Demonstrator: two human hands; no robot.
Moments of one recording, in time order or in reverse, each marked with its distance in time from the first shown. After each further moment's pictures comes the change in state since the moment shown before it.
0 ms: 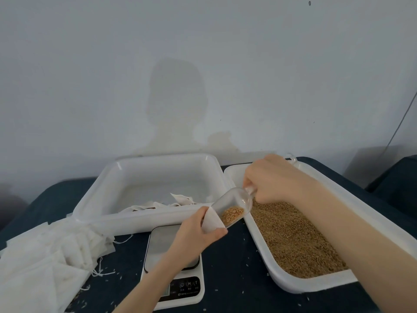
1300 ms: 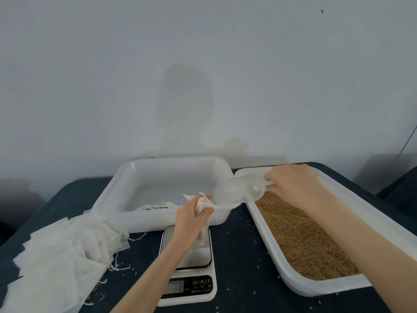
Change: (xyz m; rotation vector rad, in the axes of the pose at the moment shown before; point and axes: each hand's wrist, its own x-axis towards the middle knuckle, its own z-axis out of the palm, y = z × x) left_hand 0.016 -0.008 -0.028 -0.171 0.248 -0.090; right_hand 0.004 0.015 0.031 -0.172 0.125 0.215
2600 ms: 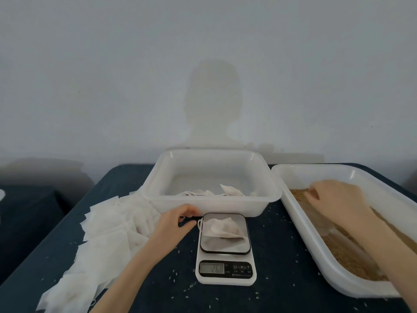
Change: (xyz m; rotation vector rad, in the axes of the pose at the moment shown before) left_hand -0.050 -0.054 -0.129 0.318 -0.016 0.185; right_hand -0.012 -0.028 0.042 0.131 -0.009 0.234
